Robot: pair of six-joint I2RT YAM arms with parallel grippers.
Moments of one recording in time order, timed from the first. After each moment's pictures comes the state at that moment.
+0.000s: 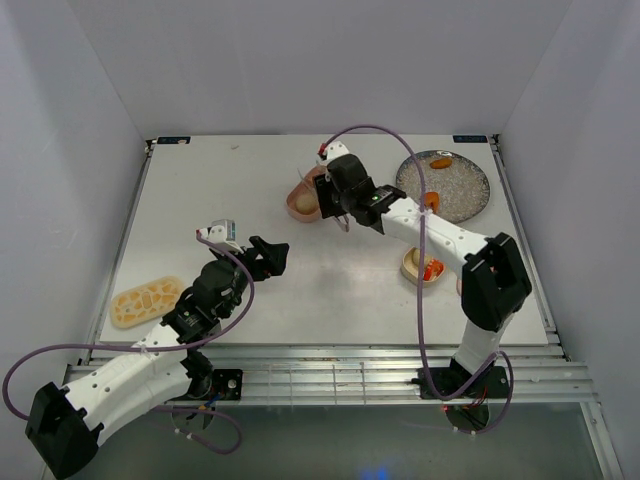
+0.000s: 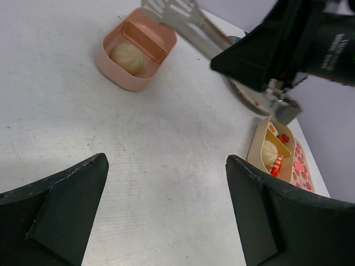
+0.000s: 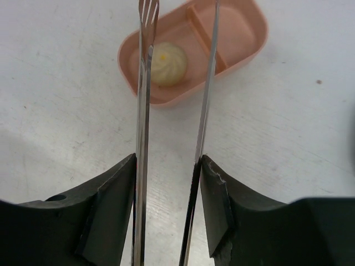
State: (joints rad) left arm -0.73 0.72 0.40 0.16 -0.38 -0.63; right arm 0.74 1.79 1.47 -0.31 0.18 0.18
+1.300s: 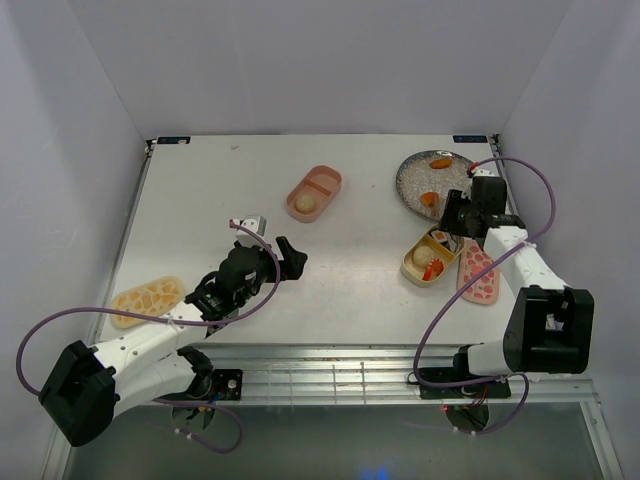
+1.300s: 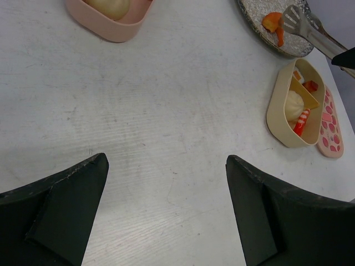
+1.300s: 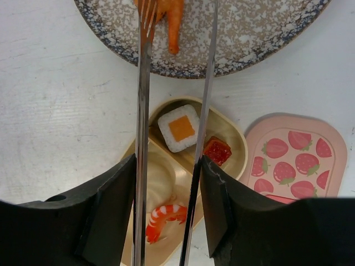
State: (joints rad) left arm -0.73 0.99 0.46 0.19 -0.23 -0.59; right arm 0.02 1.38 0.94 -0.32 -0.04 0.17
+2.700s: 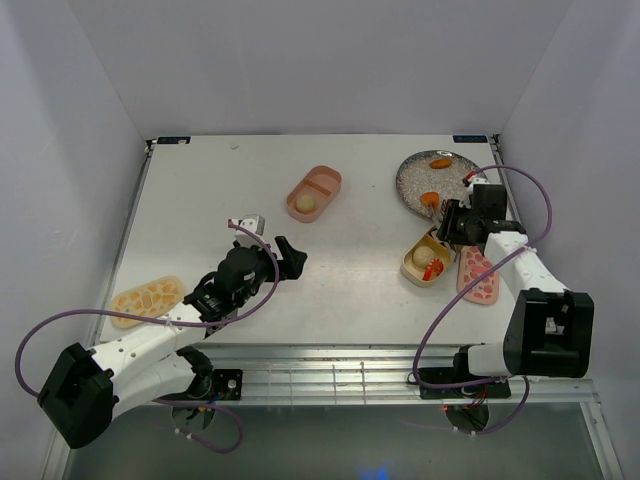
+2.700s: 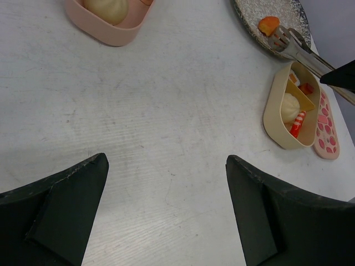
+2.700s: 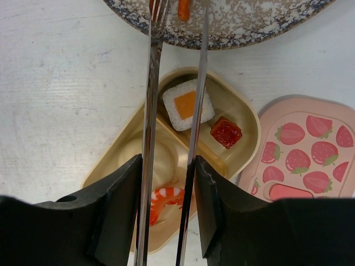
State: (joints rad) left arm -0.73 0.97 0.46 0.19 -0.23 -0.59; right arm -0.02 1.35 0.88 -0.34 -0.13 0.12
